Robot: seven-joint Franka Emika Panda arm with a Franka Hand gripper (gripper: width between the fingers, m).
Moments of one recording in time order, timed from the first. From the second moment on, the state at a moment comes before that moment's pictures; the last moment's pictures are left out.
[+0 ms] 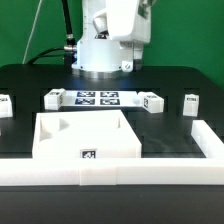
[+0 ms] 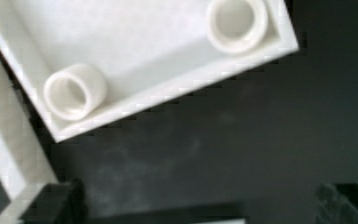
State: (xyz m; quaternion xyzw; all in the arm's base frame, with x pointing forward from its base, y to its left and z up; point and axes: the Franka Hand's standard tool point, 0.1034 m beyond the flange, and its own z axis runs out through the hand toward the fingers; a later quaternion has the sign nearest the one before) arm 0.504 0.014 0.105 0.77 0.63 0.05 0.06
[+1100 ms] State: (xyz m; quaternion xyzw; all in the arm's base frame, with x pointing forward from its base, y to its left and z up) arm 0.495 -0.029 0.065 0.67 0.74 0.01 0.06
